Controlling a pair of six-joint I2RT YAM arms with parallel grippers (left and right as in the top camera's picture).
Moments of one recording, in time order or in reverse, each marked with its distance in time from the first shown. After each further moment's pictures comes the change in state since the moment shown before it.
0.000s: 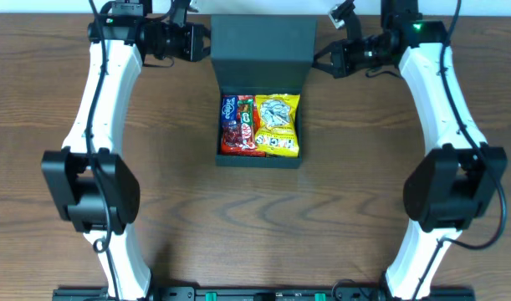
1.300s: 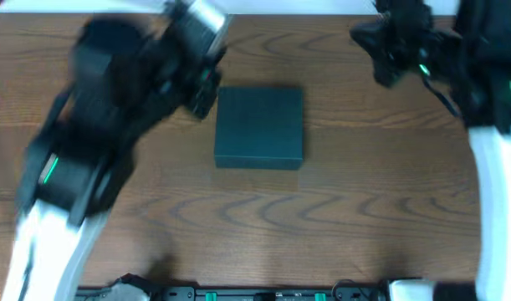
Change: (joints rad) left arm -0.327 -0.809 -0.260 0.110 -0.637 0.045; right arm 0.027 -0.569 0.000 -0.048 0.264 -0.132
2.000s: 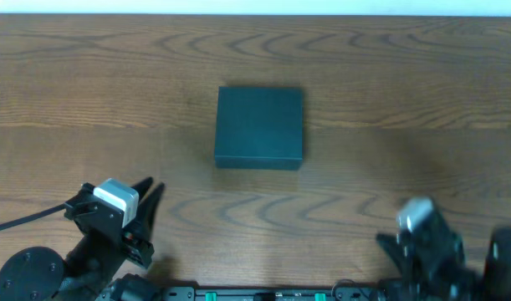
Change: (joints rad) left arm -0.002 -0.745 -0.582 -0.129 -0.102 -0.212; right arm 0.000 -0.903 -0.624 -0.491 0.072 0.026
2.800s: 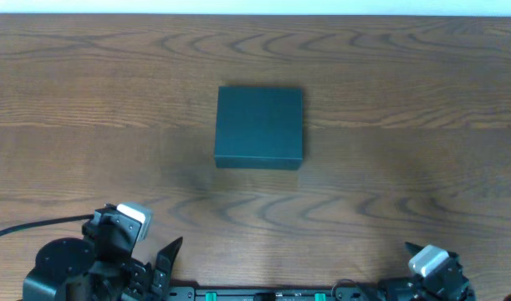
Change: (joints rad) left arm 0.000 0.001 0.000 -0.443 0.000 -0.011; right arm 0.000 -0.219 -0.079 0.025 0.015 0.107
